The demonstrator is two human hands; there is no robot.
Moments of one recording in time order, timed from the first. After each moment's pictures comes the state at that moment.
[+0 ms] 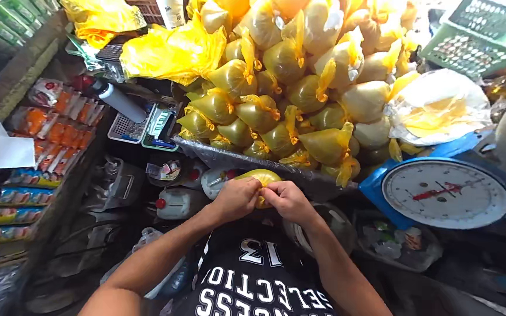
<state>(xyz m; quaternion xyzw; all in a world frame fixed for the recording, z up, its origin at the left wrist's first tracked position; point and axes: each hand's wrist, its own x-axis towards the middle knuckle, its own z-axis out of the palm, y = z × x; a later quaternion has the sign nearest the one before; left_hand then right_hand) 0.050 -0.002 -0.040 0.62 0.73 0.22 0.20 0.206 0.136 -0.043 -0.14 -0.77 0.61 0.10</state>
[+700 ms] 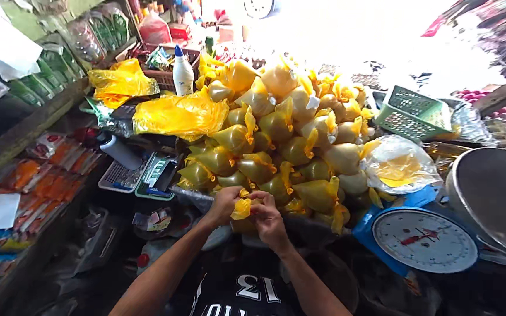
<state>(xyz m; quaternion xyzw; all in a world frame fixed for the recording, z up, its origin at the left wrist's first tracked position) -0.065 0.053 -0.033 0.51 0.73 0.37 0.25 0.110 0.137 -0.055 -0.12 -0.75 0.55 0.35</state>
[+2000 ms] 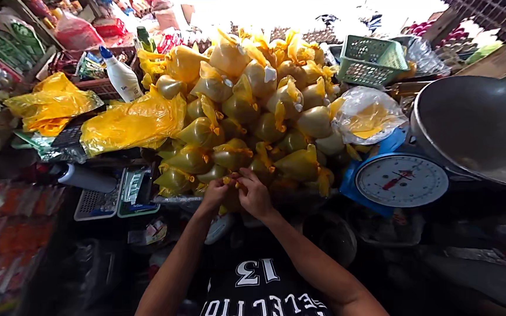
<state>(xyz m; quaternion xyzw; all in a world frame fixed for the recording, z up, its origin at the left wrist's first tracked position) -0.066 0.092 -0.076 0.34 0.66 0.50 0.45 0.085 0.162 -0.097 -0.35 -0.83 0.35 0.26</state>
